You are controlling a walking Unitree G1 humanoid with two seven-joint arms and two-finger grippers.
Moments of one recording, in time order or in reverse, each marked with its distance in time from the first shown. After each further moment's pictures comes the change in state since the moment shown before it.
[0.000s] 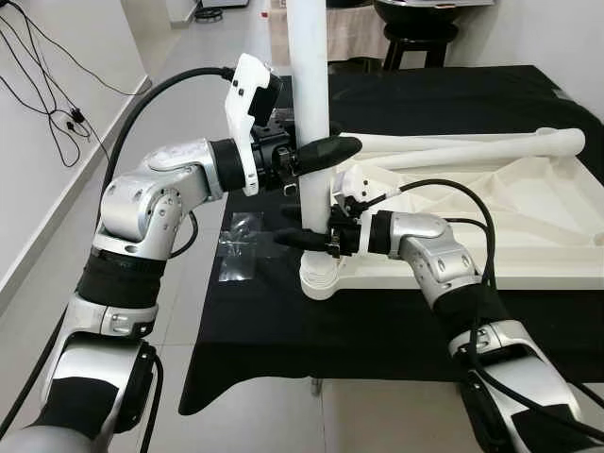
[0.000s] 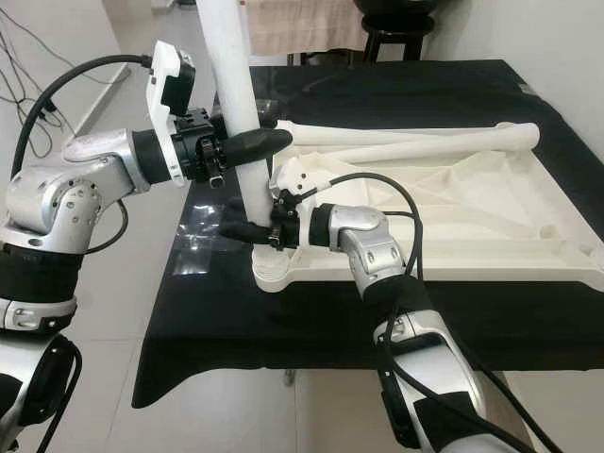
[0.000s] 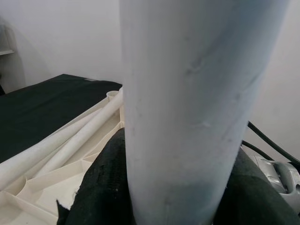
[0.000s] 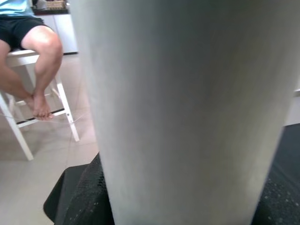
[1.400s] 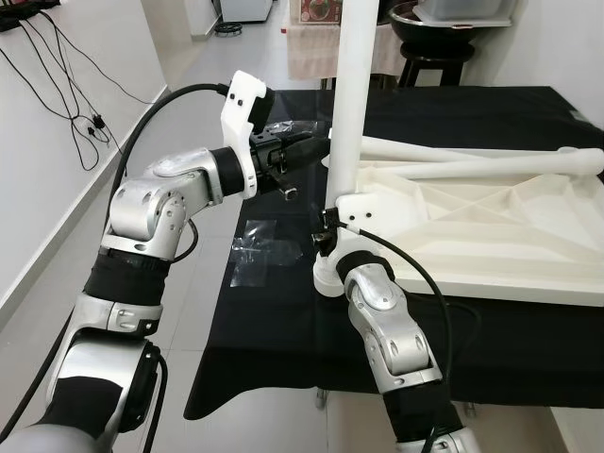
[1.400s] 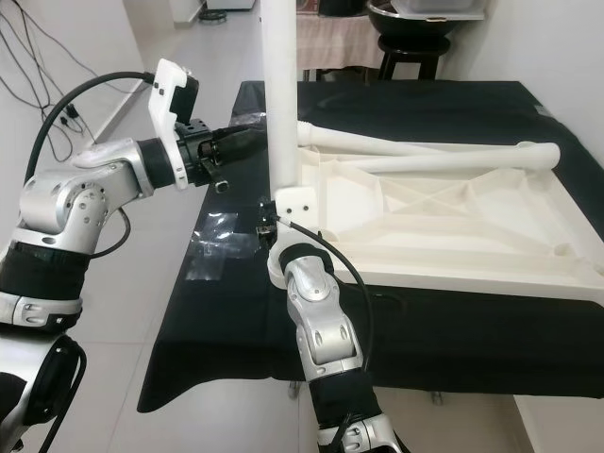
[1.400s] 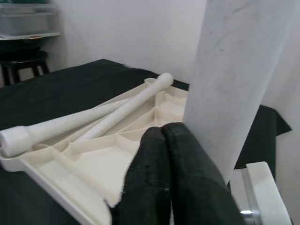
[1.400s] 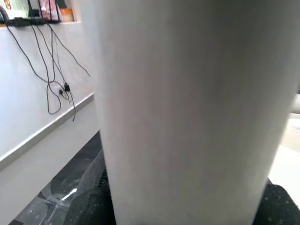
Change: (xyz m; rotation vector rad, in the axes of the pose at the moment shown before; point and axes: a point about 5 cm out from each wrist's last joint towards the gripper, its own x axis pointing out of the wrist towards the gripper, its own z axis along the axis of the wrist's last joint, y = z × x) left arm -0.005 0.019 -0.011 -0.056 0.031 0.149; right arm 0.028 0.048 -0.017 0.089 -0.043 -1.078
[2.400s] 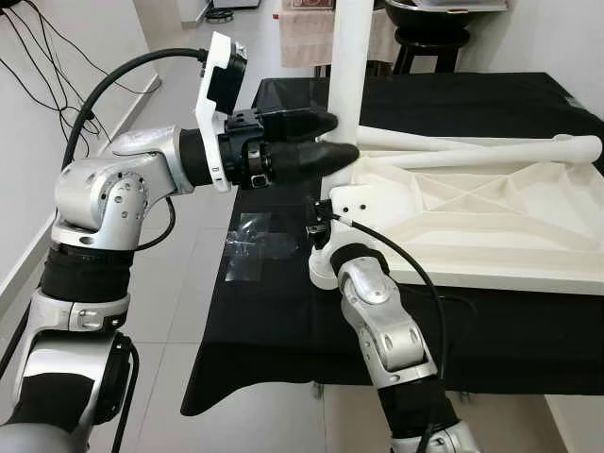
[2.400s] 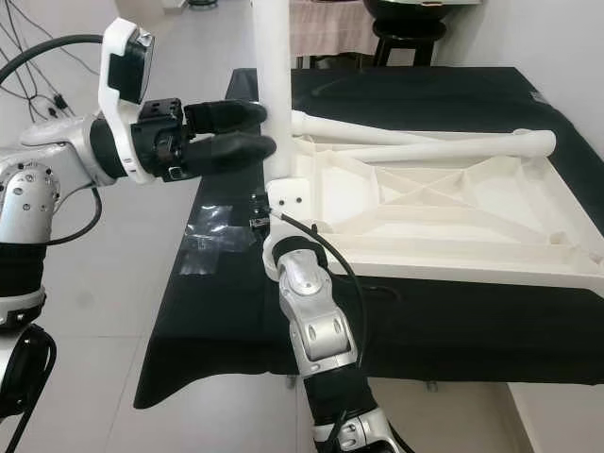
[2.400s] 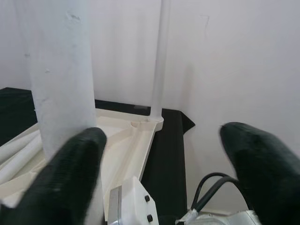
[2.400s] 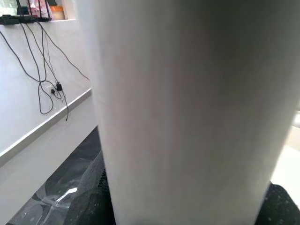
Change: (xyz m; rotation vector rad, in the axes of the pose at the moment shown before) left arm -0.025 -0.029 0.033 0.027 -0.049 -0.398; right arm 0.000 0.004 0.002 0.010 0.002 -0.022
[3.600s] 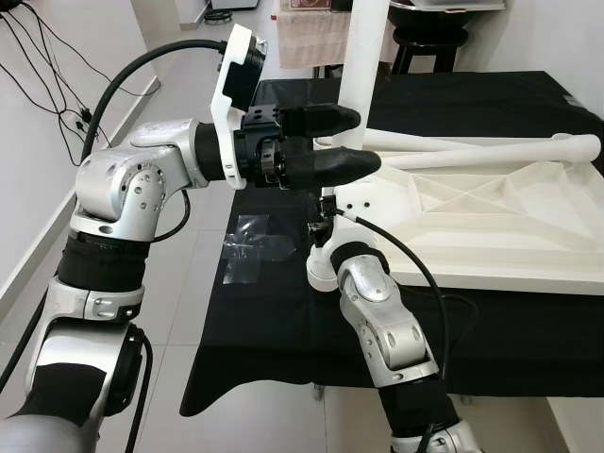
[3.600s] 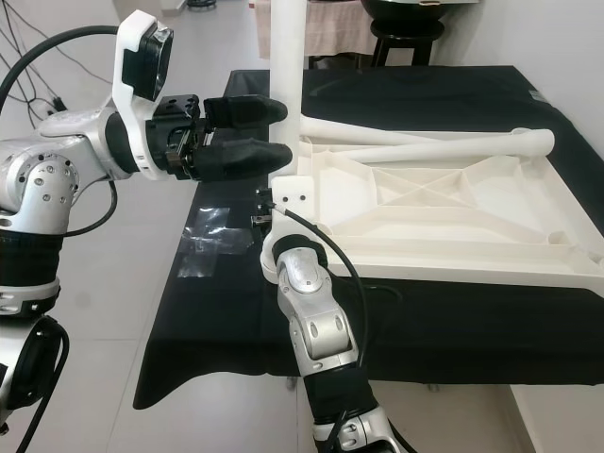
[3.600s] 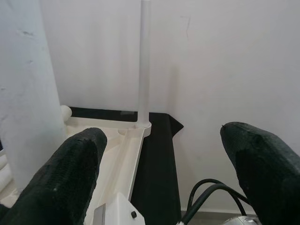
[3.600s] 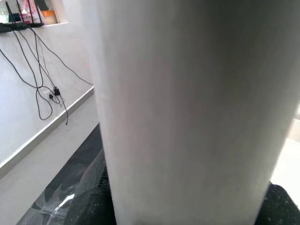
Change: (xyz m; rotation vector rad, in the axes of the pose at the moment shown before) left arm 0.016 0.002 0.002 0.015 -0.016 -0.039; right arm -0.002 0.000 0.002 0.056 0.011 -0.013
